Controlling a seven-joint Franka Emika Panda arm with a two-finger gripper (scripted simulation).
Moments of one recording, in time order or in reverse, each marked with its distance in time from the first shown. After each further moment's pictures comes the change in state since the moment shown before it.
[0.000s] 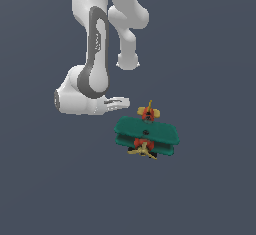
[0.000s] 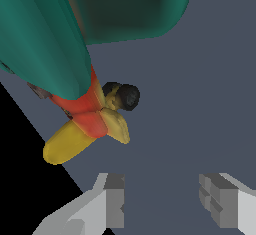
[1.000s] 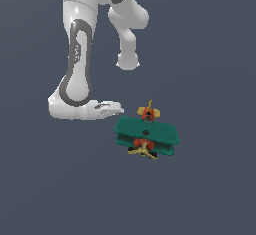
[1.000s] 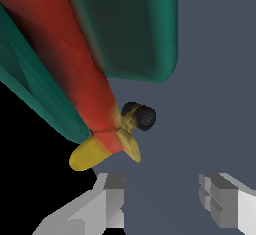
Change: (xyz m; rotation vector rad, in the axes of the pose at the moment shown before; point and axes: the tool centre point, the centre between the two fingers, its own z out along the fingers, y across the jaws) arm 0.025 0.008 -0.012 0.230 0.063 -0.069
